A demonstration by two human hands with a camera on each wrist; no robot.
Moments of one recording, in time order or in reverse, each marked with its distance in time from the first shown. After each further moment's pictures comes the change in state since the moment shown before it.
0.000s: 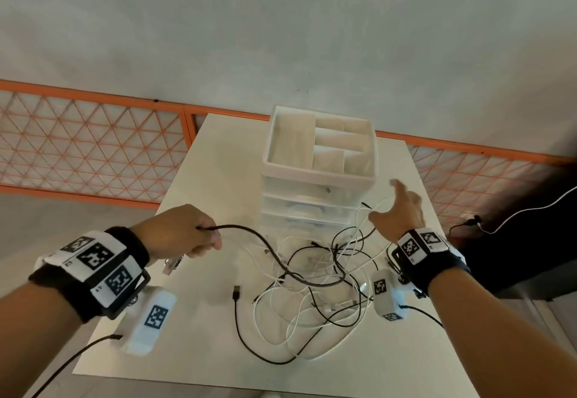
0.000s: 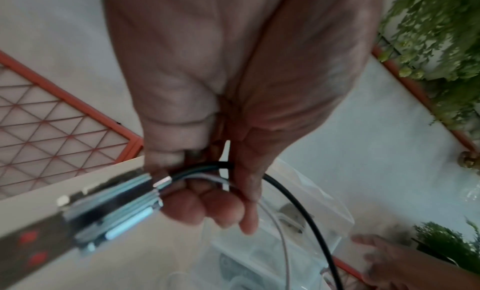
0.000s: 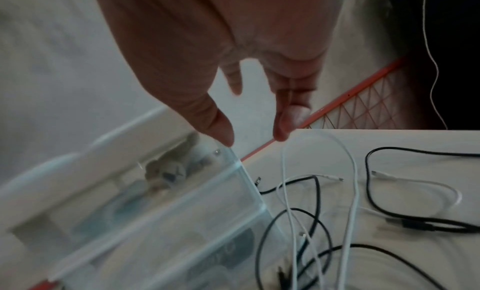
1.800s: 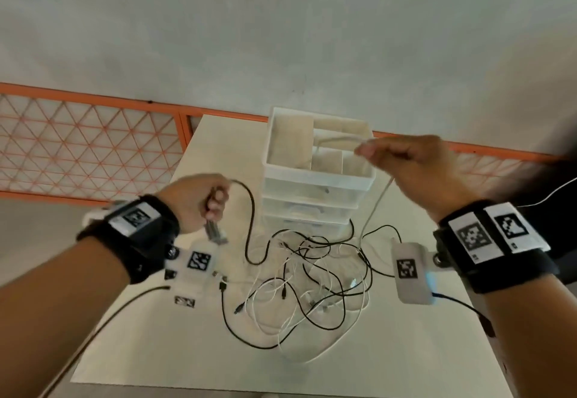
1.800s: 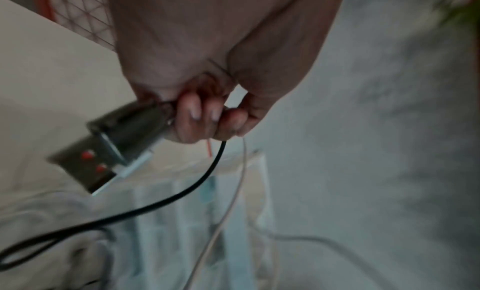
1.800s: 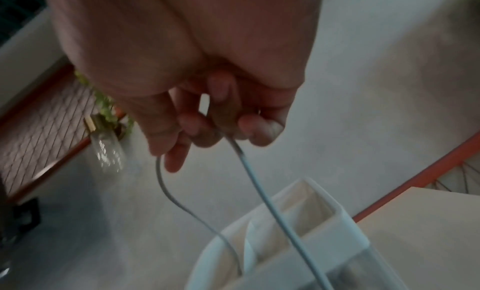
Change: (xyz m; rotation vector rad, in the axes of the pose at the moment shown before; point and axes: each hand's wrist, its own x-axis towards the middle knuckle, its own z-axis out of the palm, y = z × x) left_hand 0.049 0.025 -0.013 -1.061 0.020 -0.156; right_hand -0.052 -0.081 -0.085 0.437 -0.017 -0.568
